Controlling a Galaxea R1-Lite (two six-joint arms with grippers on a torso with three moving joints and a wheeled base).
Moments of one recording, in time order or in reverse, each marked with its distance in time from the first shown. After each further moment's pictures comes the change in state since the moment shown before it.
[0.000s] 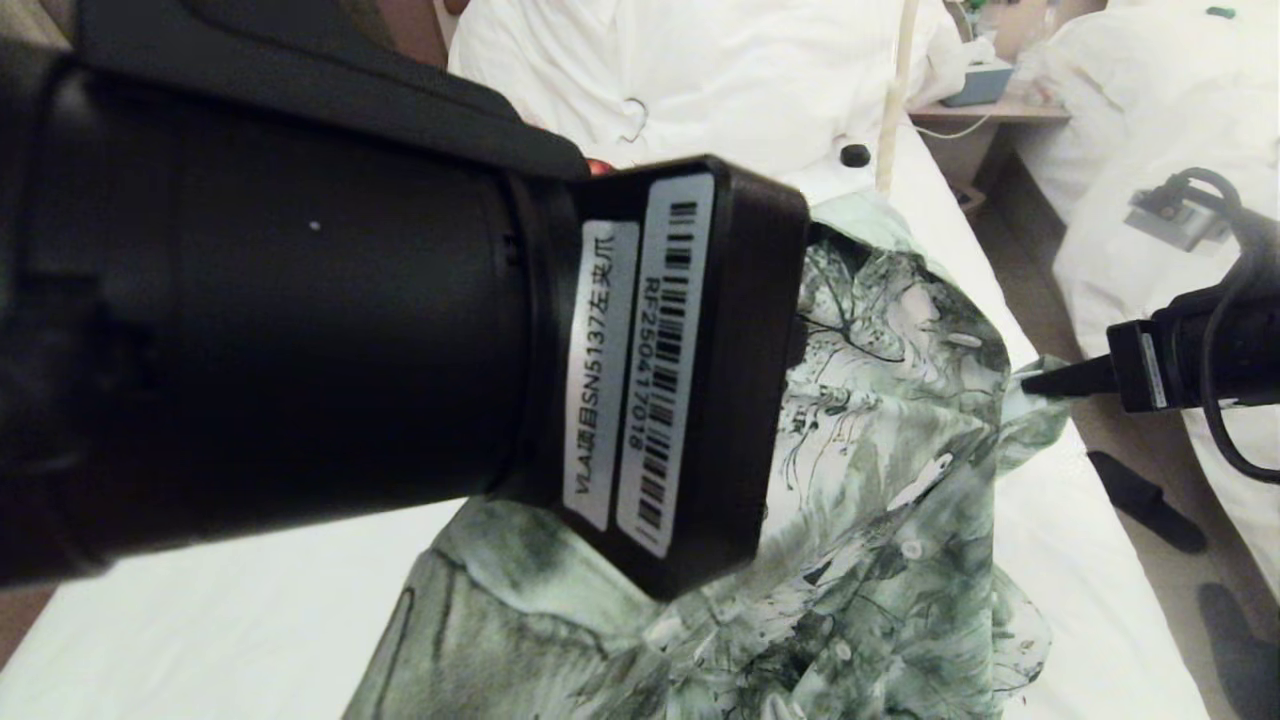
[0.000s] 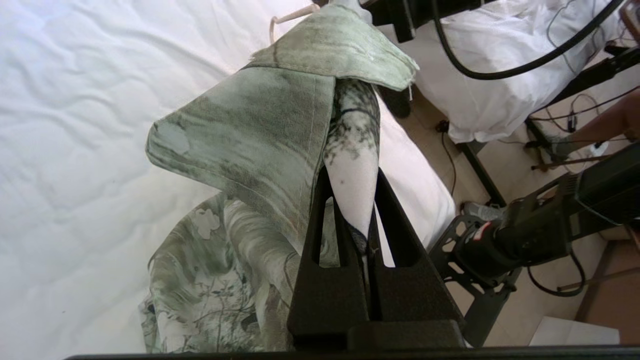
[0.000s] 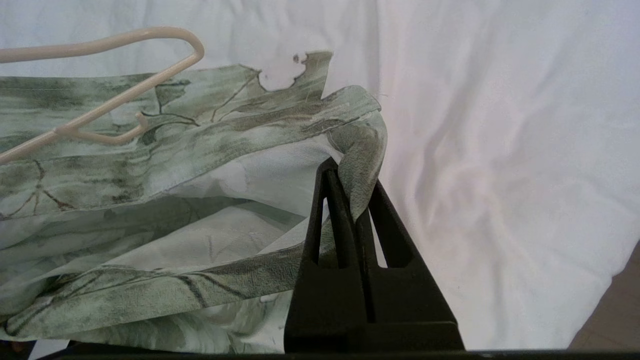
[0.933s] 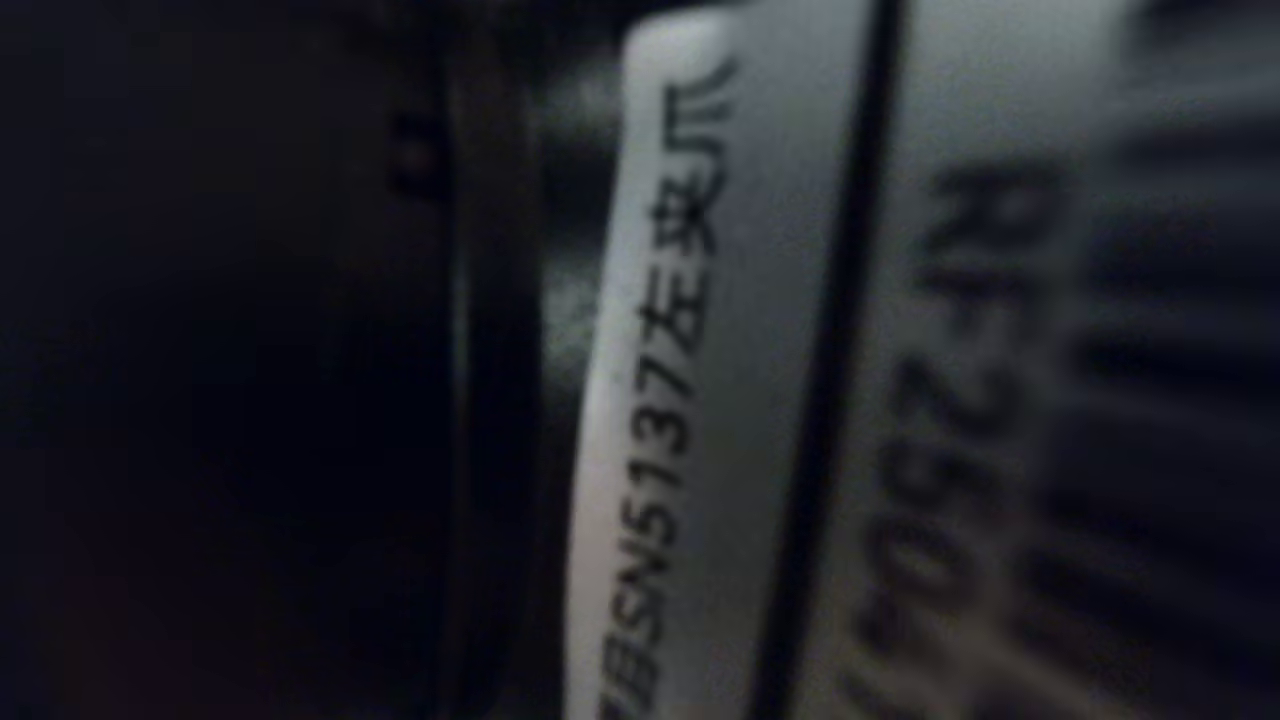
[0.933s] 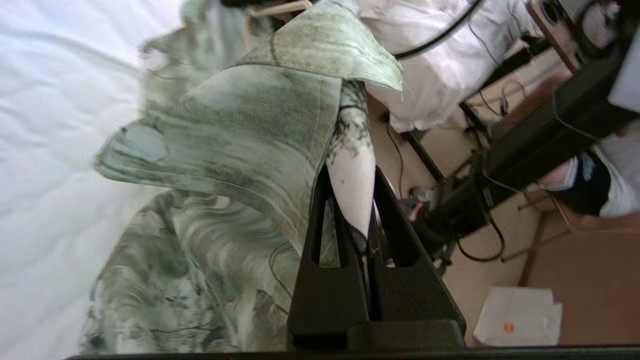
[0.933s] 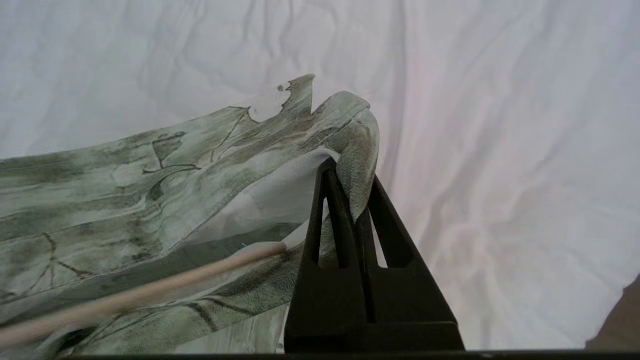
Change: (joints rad) left arm -0.144 0.016 -0.072 0.036 -0.008 -0.047; right arm 0.088 0.018 -0.112 -0.002 -0.027 -0.054
